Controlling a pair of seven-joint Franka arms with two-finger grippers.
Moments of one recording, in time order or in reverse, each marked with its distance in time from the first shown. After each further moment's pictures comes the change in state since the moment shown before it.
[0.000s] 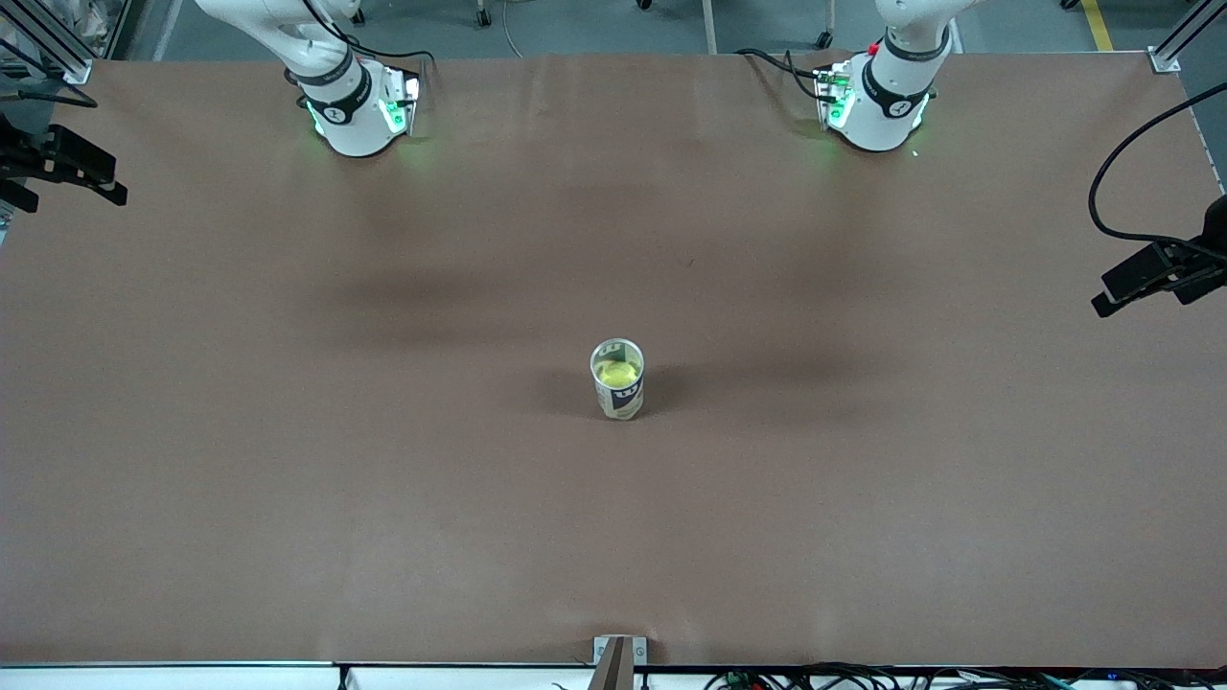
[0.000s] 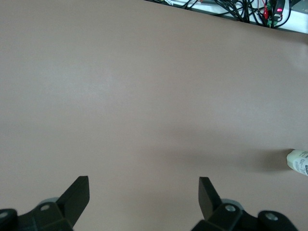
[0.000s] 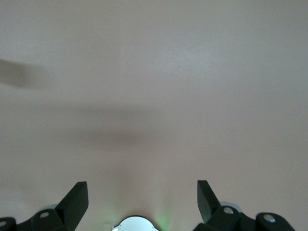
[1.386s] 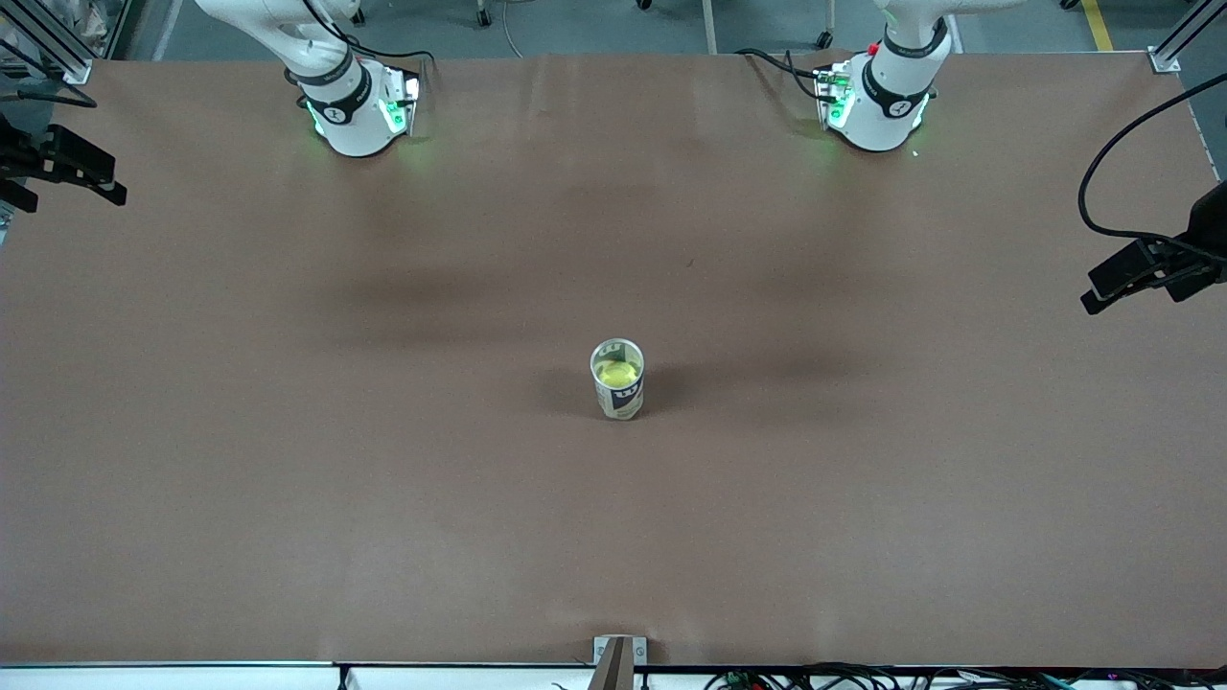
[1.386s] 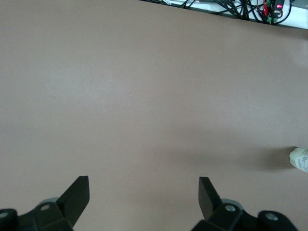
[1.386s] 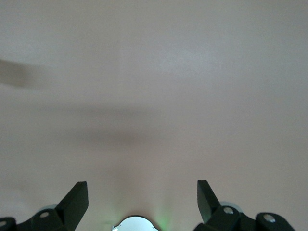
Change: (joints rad) left arm -0.353 0.000 0.344 0.021 0.000 -0.017 0.000; right arm 0.000 0.000 -0.001 0.000 0.000 0.000 0.000
